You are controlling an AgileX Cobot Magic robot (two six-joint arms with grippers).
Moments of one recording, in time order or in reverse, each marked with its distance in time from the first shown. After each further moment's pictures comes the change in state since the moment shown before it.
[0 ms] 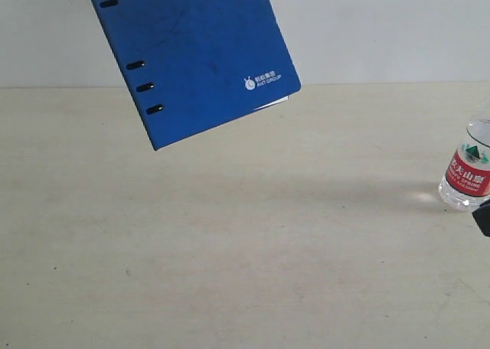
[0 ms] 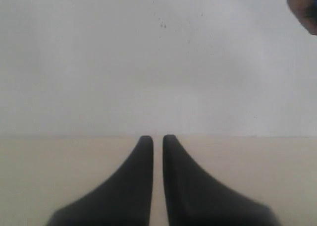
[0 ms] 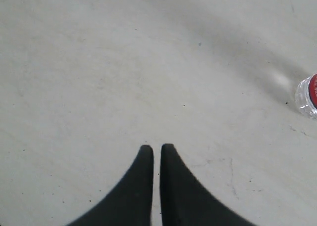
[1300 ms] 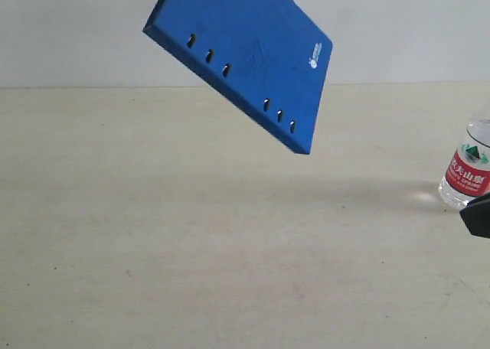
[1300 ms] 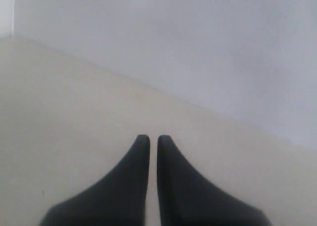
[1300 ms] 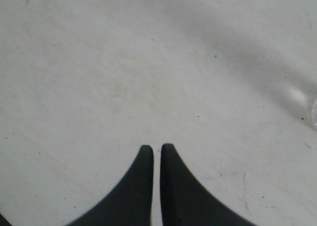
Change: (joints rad) left arm 0.085 -0.207 0.222 -0.119 -0.108 -0.091; right arm 0.000 0.000 0.000 0.075 -0.003 -0.074
